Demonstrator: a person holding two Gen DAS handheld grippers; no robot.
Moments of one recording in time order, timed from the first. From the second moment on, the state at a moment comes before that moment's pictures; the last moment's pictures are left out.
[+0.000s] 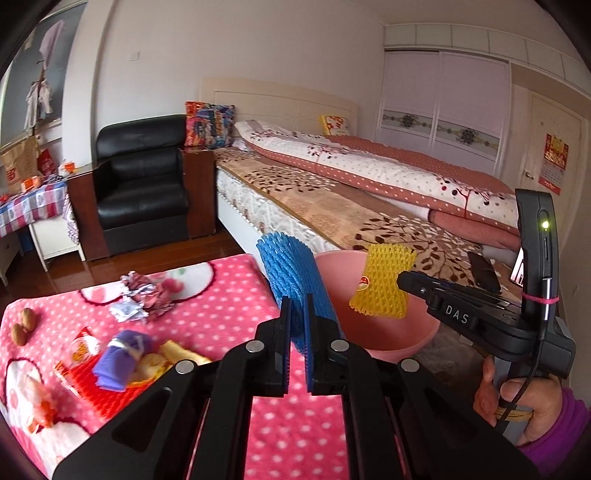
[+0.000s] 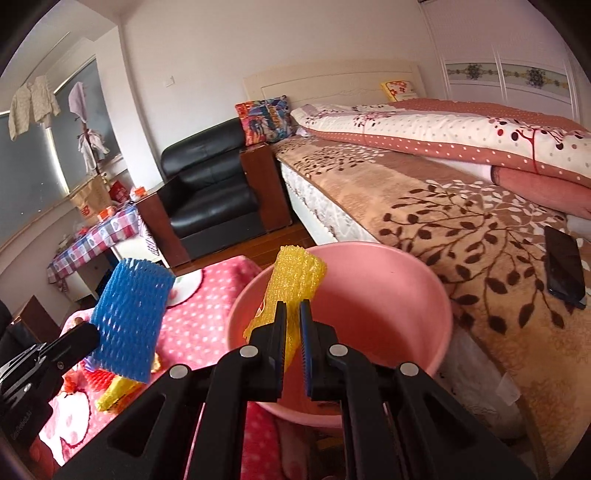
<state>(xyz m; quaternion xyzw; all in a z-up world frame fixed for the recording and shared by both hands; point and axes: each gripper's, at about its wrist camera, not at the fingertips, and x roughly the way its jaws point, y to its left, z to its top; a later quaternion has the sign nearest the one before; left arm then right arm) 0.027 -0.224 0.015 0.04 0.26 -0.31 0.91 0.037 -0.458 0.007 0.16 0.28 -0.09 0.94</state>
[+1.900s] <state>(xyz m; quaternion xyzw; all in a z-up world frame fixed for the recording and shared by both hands) 0.036 -0.220 0.004 0.02 0.31 -0.28 0.91 0.035 -0.428 -0.004 0.15 0.30 -0.07 0.94</state>
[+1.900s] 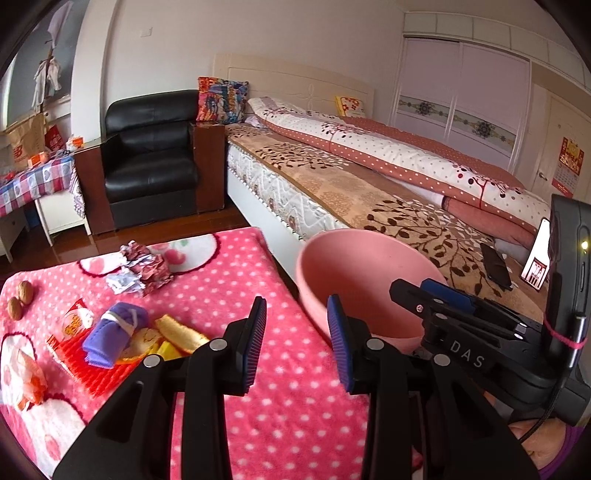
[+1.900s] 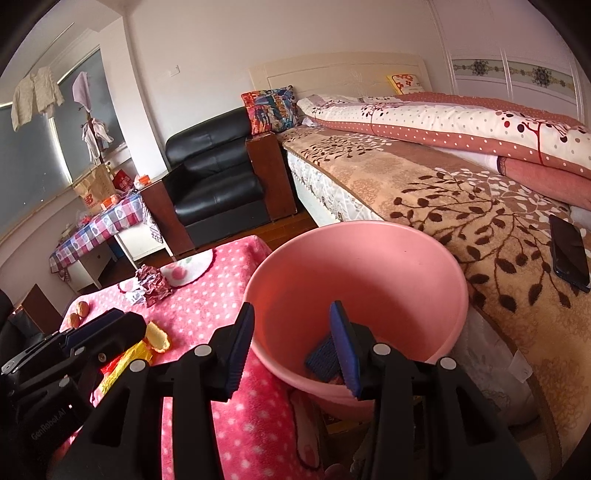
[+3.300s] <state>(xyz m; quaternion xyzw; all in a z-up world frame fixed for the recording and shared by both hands) 0.027 0.023 -0.019 -0.06 0.35 -0.01 0.93 0.054 -0.277 -0.030 0.09 0.35 0.13 0.92</state>
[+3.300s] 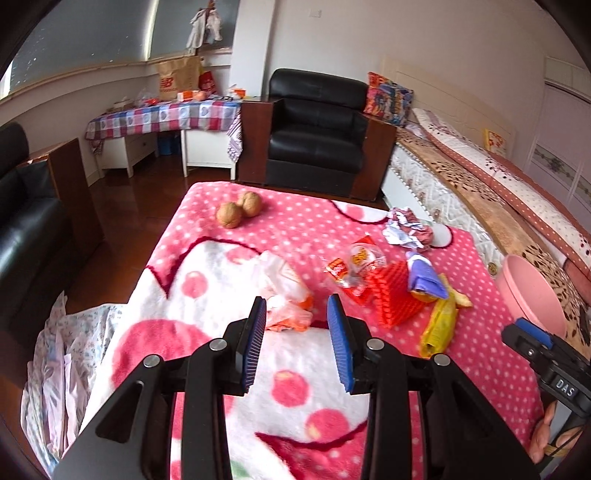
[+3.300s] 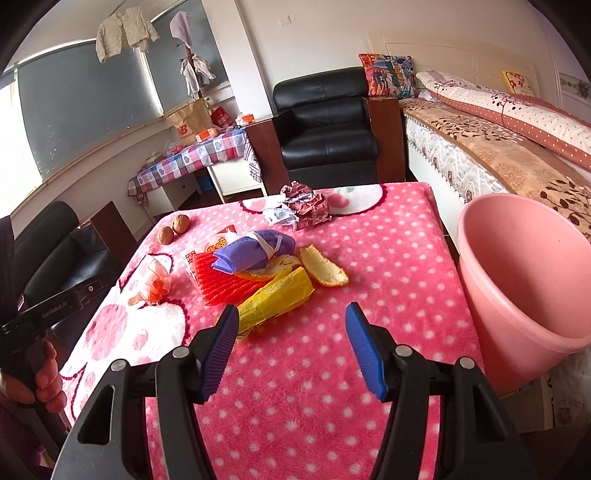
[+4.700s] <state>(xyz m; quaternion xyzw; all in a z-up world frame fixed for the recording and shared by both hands) 0.046 0.024 -0.032 -0.08 0.34 -0.07 0.93 0.122 -0.215 -0.022 0.07 0.36 0.18 0.91</state>
